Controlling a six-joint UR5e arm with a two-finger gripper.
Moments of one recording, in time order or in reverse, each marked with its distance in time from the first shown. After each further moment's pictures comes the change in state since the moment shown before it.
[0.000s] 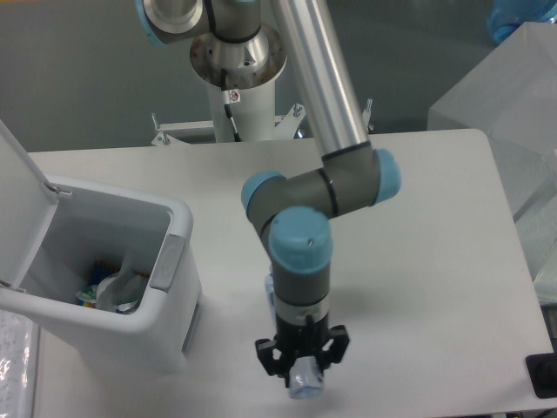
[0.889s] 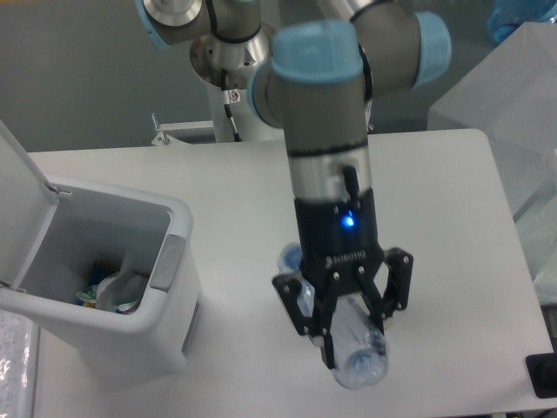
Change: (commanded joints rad) arm -0.040 0.179 0.121 0.005 -0.035 -0.100
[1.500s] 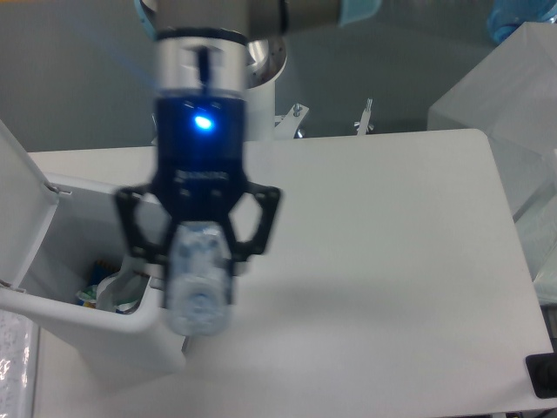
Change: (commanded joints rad) arm -0.184 0.069 -0.020 0.014 -0.083 -0.038
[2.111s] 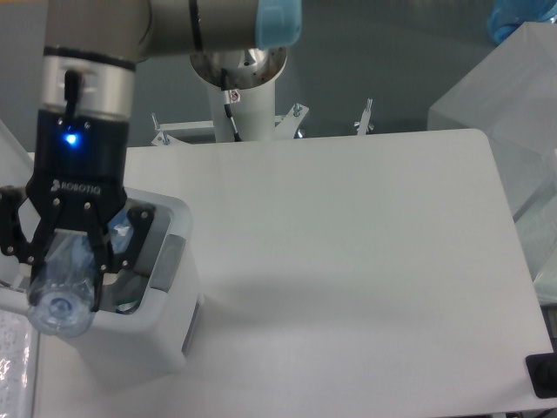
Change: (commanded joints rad) arm -0.109 -0.034 -0.095 0.002 0.005 0.006
